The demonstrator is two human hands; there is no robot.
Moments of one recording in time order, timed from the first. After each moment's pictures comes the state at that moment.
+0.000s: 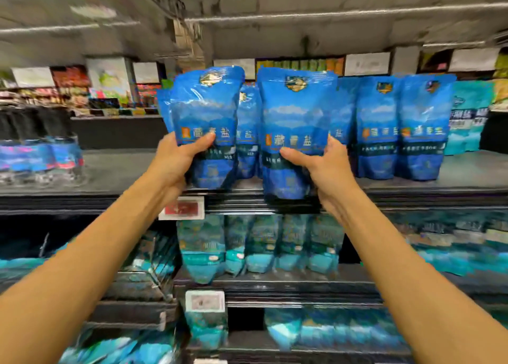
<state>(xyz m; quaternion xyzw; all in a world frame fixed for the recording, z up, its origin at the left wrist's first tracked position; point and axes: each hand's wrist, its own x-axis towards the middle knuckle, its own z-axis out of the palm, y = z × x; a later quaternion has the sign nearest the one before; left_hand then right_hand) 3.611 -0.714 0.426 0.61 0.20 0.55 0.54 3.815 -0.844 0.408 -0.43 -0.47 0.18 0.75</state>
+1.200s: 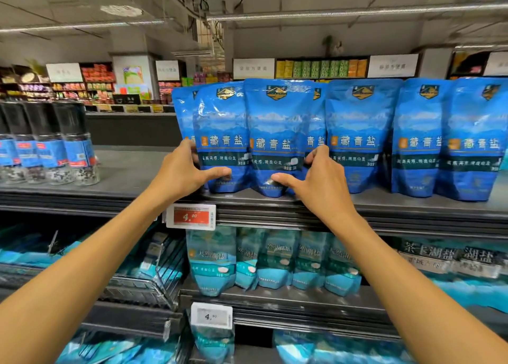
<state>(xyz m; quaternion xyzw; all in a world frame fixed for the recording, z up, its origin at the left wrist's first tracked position) 3.590 -0.659 0.410 0.80 0.41 0.42 0.15 3.818 -0.792 0.391 -0.69 -0.54 -0.11 0.48</state>
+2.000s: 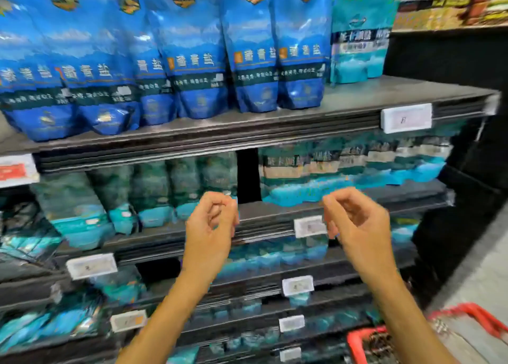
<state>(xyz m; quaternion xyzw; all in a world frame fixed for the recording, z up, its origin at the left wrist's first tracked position) 3.779 -0.905 0.237 0.68 0.19 0.48 0.52 3.945 -1.056 0.241 -0.57 -0.42 0.04 0.70</state>
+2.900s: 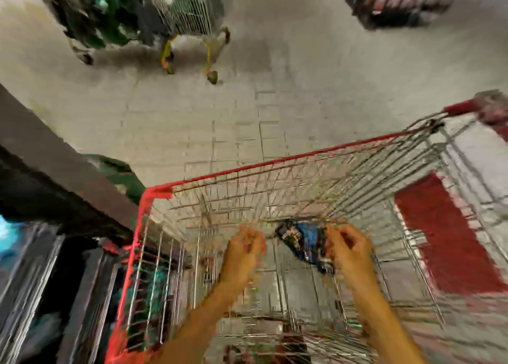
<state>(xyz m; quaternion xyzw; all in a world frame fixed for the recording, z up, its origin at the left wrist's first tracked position) 4.038 -1.315 -0.051 0.75 -0.04 -0.34 0.57 3.910 -1.488 -0.027 -0.65 0.43 -0.21 0.59</state>
